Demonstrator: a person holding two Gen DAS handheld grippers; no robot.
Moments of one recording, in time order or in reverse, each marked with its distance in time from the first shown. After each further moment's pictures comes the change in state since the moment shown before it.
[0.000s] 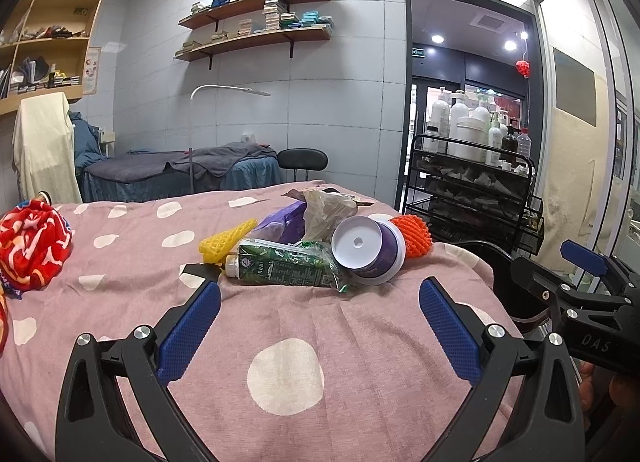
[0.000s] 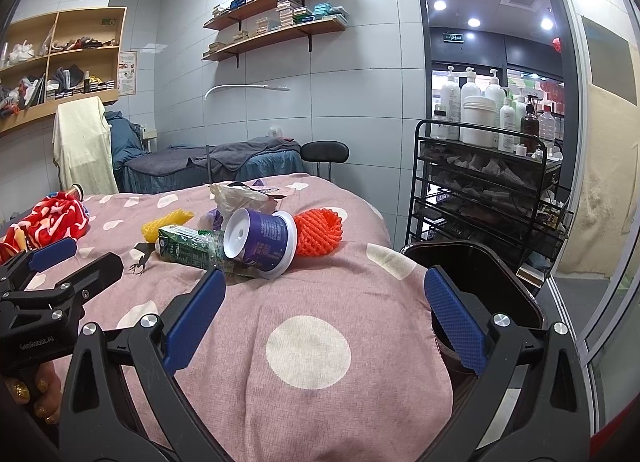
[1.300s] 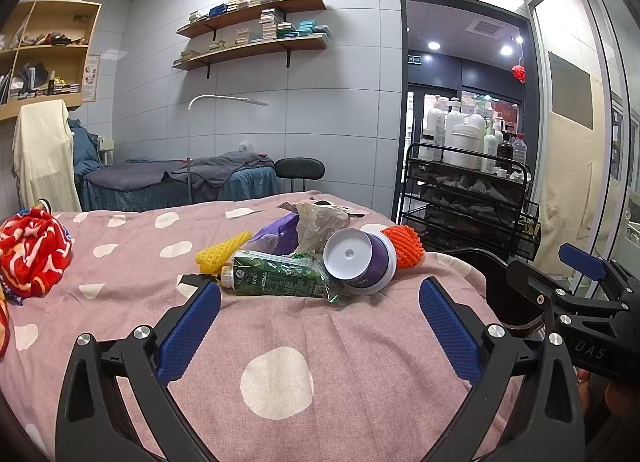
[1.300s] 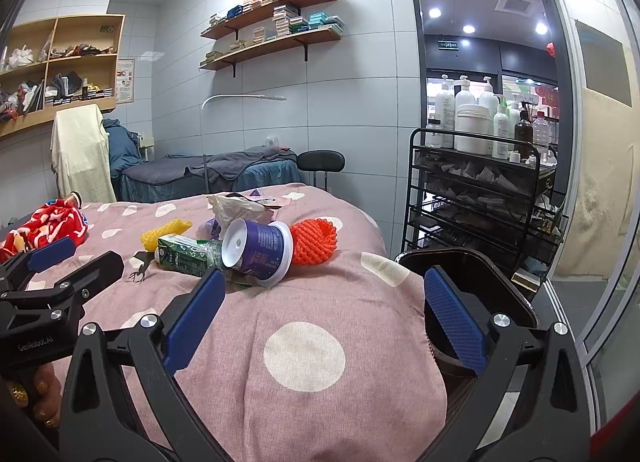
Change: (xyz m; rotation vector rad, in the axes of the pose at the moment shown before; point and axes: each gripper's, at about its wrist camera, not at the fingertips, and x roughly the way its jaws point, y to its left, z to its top) left arm -0.003 0.000 0.010 0.006 -0.034 -0.005; right arm -0.011 -0.002 0.004 0.008 -0.037 -0.011
